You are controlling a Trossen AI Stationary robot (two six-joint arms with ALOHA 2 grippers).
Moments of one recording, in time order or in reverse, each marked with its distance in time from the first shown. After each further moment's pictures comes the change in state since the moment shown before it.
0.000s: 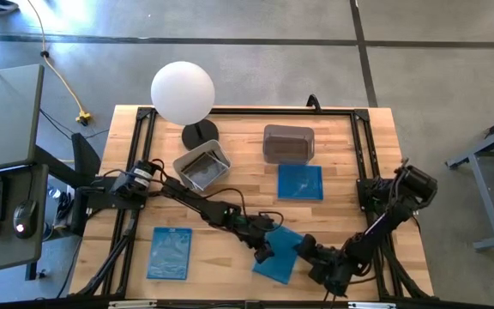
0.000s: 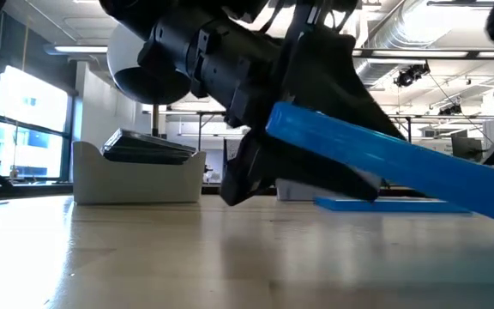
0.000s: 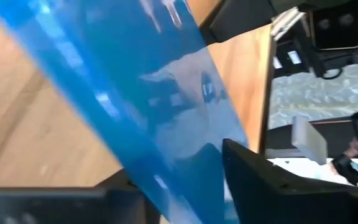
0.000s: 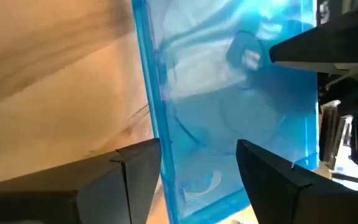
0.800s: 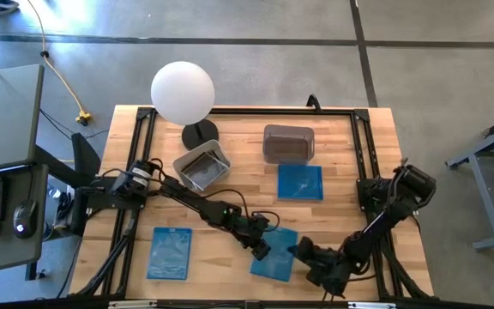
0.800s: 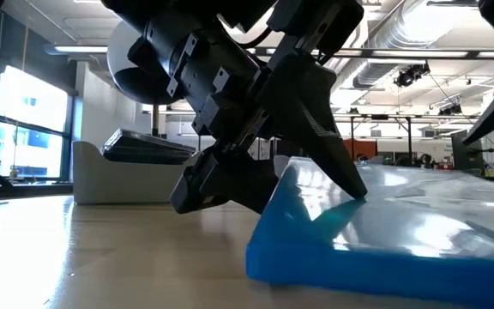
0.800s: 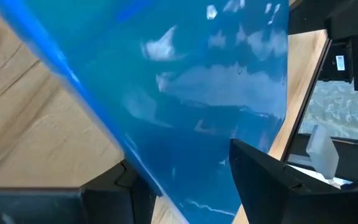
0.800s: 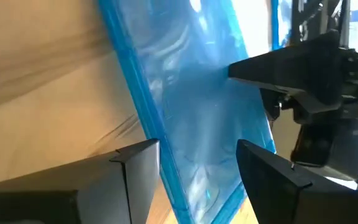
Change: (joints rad) left arm -0.003 -0.006 0.002 -0.178 0.009 -0.190; right arm -0.041 0.002 0.000 0.123 0.030 -0.174
